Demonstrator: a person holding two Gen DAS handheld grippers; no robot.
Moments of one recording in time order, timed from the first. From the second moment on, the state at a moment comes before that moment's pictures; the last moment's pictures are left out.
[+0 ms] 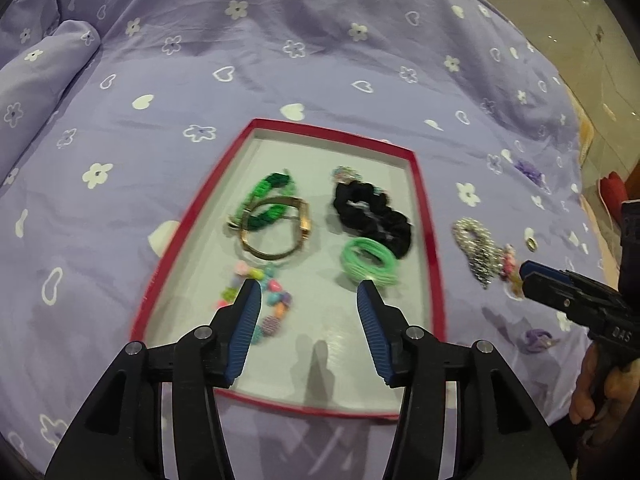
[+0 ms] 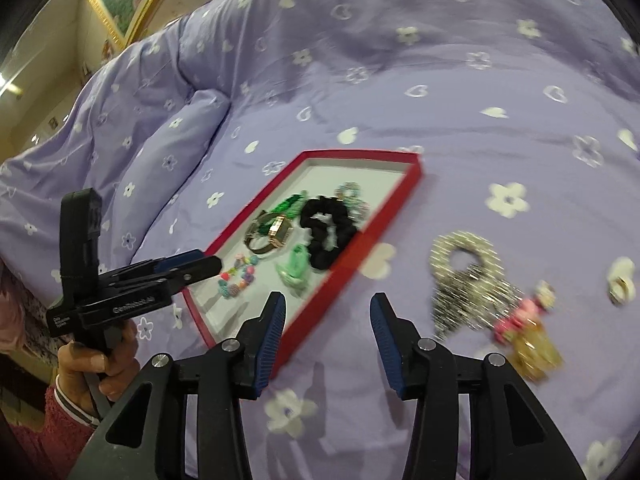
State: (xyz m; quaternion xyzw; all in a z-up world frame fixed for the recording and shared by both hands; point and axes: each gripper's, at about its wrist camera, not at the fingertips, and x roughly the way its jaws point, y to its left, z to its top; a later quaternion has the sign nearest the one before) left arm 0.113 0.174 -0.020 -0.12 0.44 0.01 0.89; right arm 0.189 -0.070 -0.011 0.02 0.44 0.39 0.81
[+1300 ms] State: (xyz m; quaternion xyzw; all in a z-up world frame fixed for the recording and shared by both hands) left arm 0.131 -0.012 -0.009 -0.05 0.46 -0.16 0.87; right arm 0.203 -0.256 -0.021 0.09 0.44 0.25 0.86
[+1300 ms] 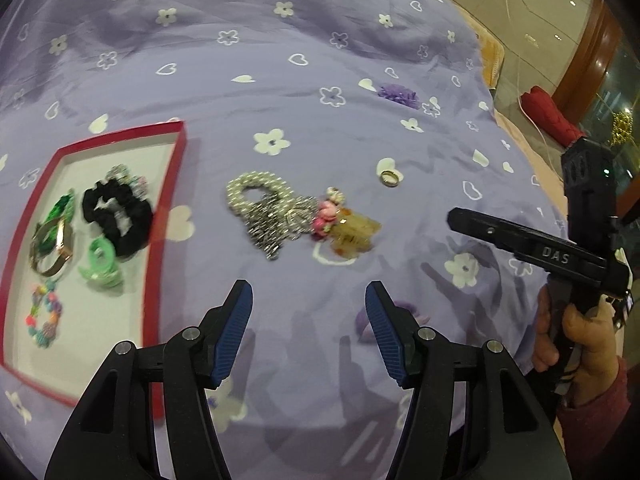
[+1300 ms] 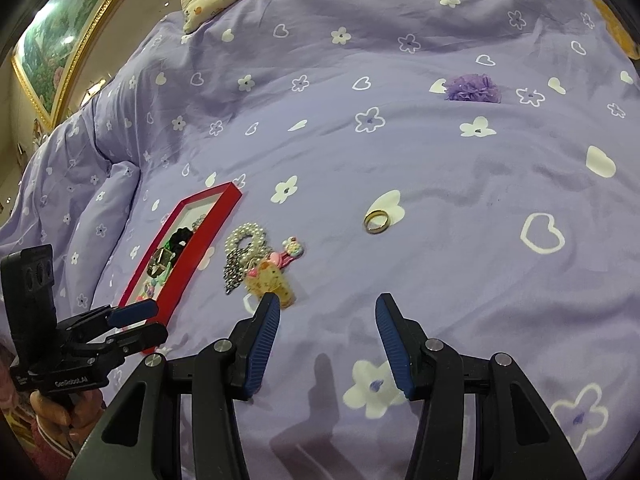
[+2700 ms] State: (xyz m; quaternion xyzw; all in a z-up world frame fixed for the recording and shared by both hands) left arm 0.157 -0.045 -0.016 -0.03 0.44 -0.20 0.88; right arm 0.243 -0.230 -0.028 0.03 0.42 0.25 0.87
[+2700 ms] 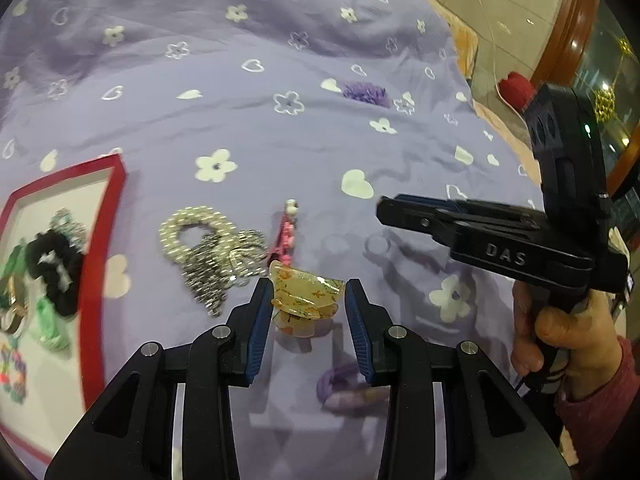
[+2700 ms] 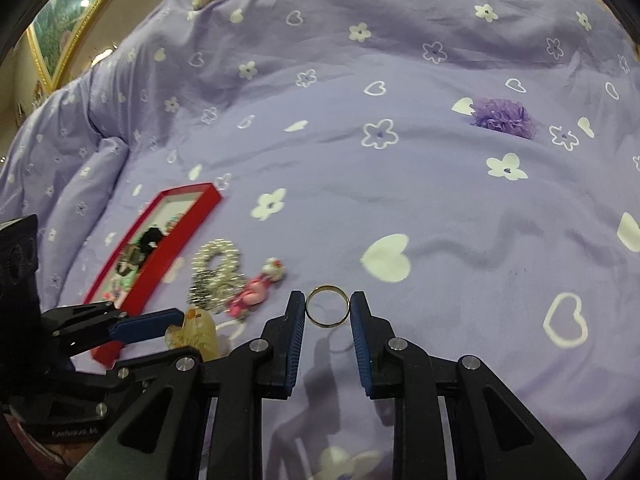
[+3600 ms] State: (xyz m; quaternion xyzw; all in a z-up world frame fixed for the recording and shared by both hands) left arm 0.099 0.096 0.008 -0.10 0.40 -0.08 0.91; right arm 0.181 -0.120 -0.002 0.02 0.42 0.38 0.82
